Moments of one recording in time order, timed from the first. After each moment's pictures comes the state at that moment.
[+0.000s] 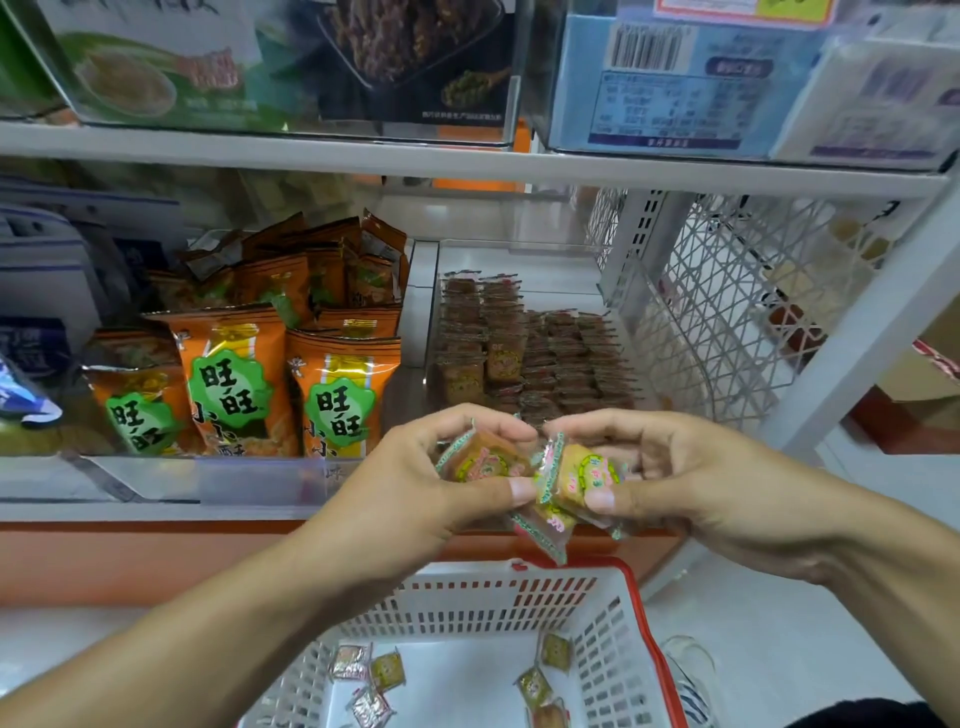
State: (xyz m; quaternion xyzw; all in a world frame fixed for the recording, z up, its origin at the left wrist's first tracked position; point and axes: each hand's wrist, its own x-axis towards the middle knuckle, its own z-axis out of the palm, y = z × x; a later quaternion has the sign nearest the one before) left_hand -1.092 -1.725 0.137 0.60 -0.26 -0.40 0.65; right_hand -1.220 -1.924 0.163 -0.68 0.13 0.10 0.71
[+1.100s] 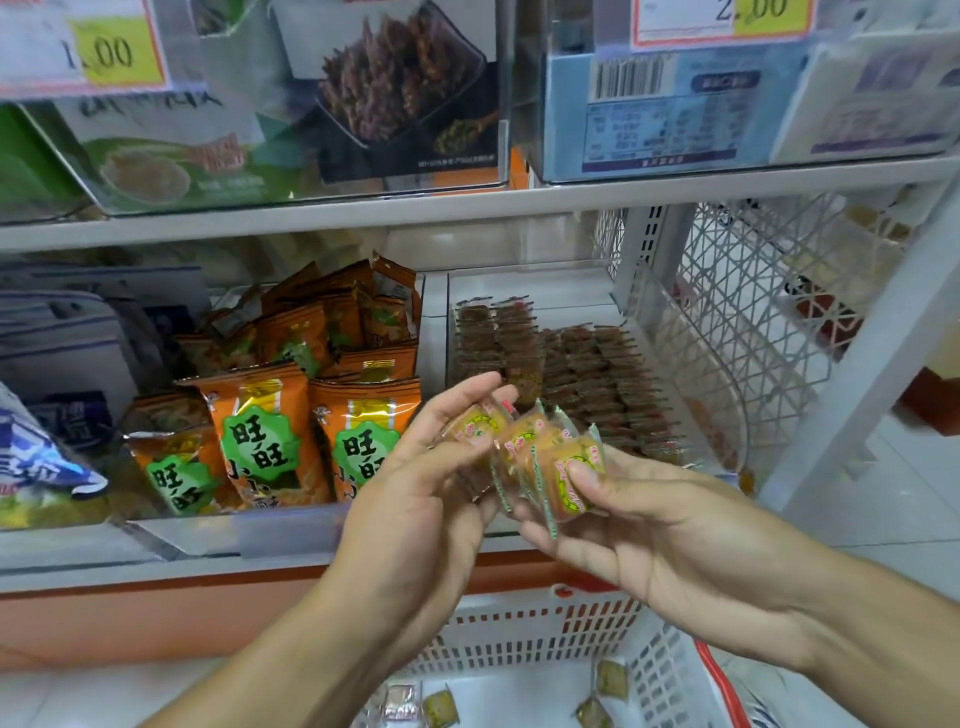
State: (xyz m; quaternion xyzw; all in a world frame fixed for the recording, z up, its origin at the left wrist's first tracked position) left_hand -1.089 -1.732 0.142 0.43 -0.11 -0.37 0.81; right_hand -1.204 -1.874 0.152 -0.34 0.13 0.03 0.93
